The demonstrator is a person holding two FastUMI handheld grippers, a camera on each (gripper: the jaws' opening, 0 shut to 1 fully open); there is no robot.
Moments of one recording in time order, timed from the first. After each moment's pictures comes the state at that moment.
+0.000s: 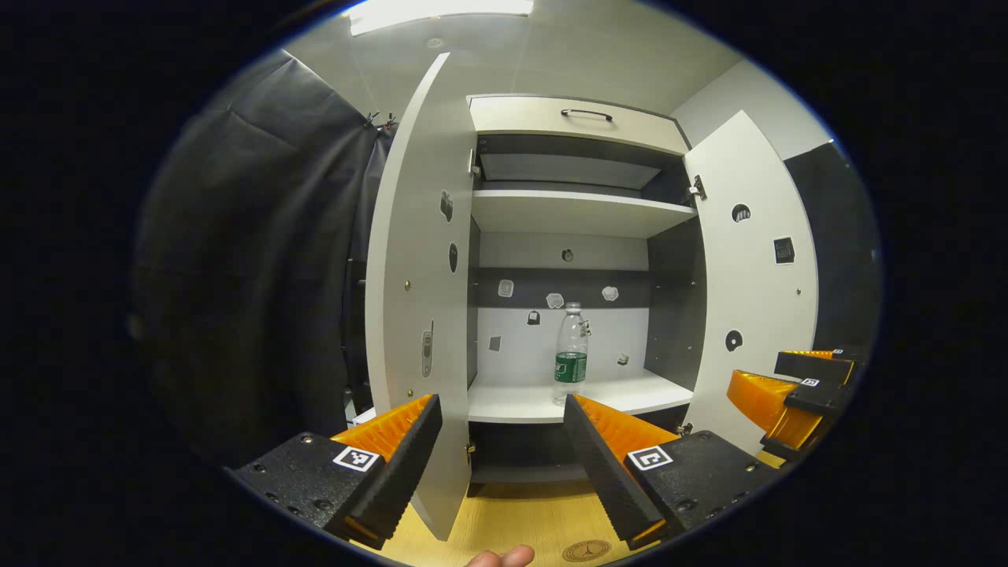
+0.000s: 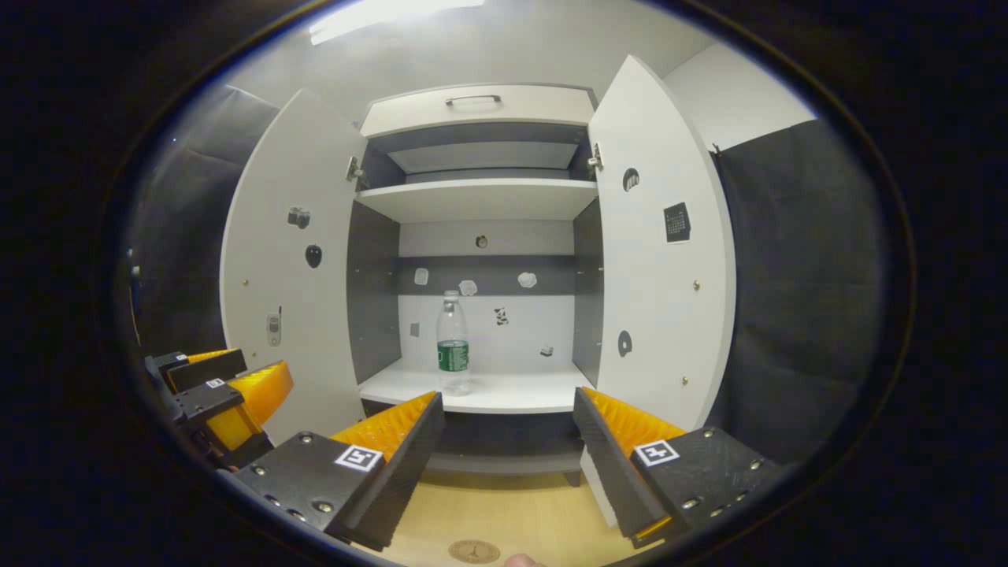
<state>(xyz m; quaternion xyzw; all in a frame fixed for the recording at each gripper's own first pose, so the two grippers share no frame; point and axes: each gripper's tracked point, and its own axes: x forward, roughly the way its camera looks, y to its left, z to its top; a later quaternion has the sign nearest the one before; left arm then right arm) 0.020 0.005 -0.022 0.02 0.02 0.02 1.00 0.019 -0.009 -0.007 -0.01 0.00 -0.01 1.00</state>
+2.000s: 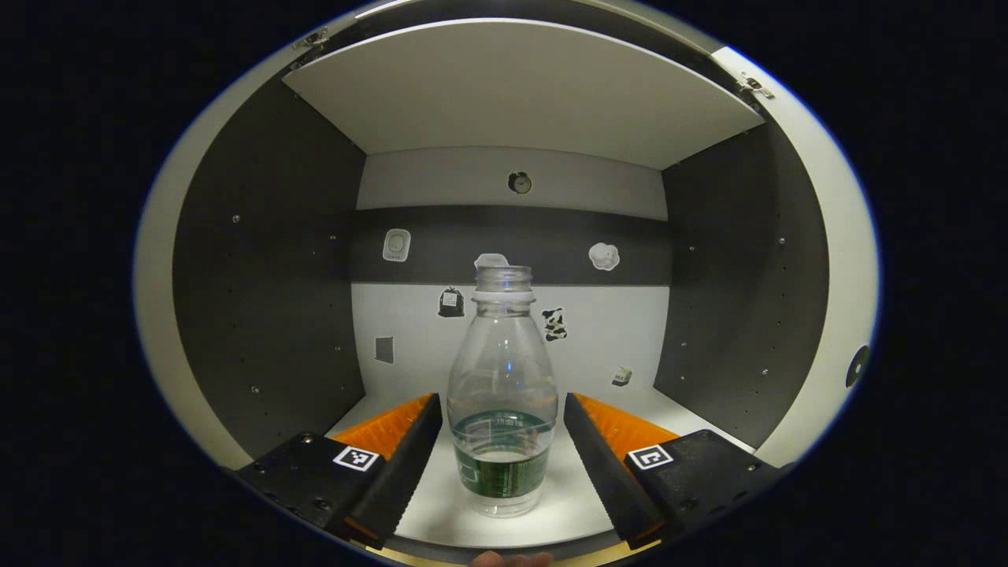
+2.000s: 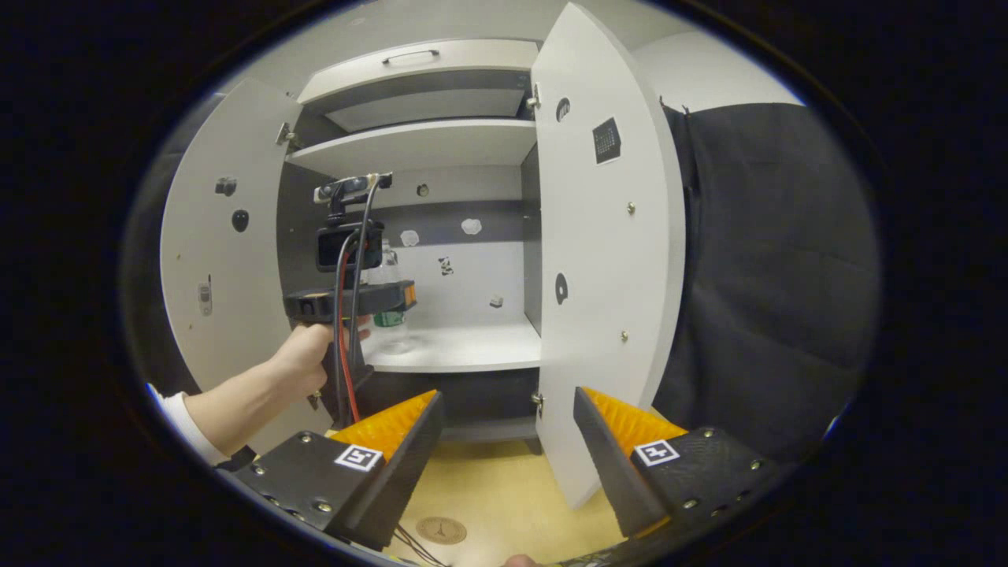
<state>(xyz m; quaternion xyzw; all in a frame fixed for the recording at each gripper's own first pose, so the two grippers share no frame) 0.352 -0.101 -0.094 0.01 0.08 -0.03 1.00 0.031 -0.091 -0.059 0.00 0.11 -0.08 0.99</state>
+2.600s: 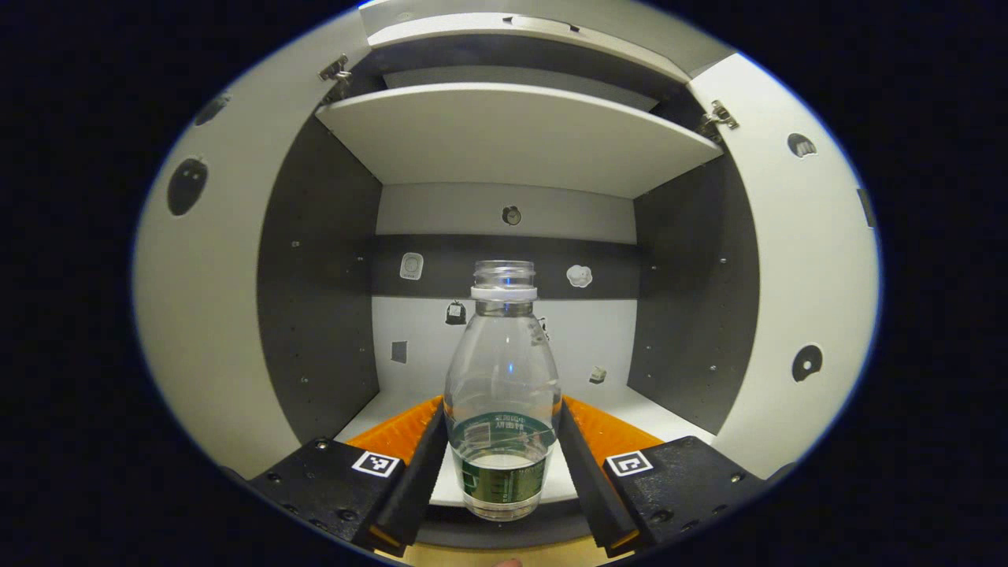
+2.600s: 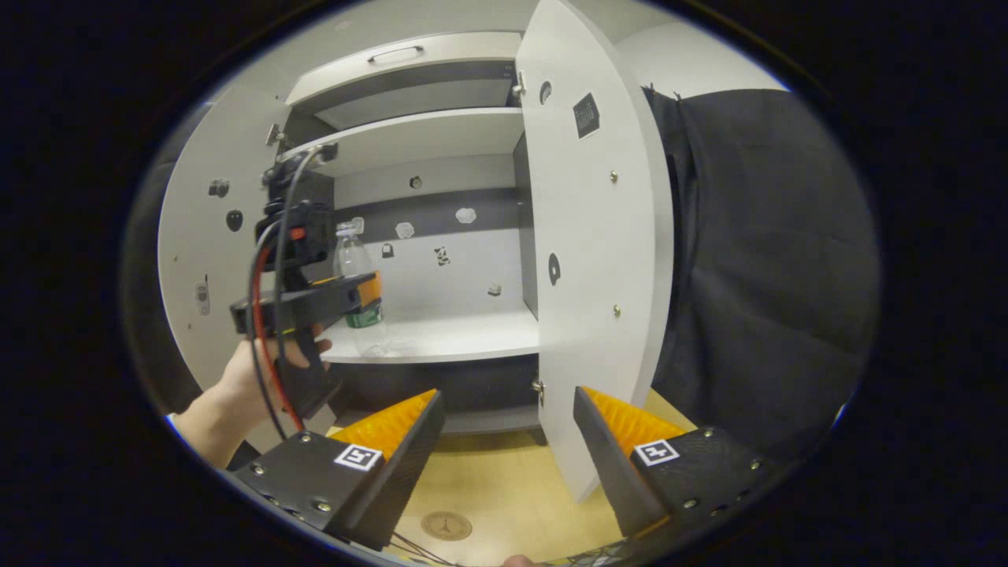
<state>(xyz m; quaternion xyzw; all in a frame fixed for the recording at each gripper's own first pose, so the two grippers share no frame) 0.243 -0.102 -0.069 0.01 0.04 -0.05 1.00 0.026 -0.097 -0.075 0.03 0.11 -0.07 0.99</state>
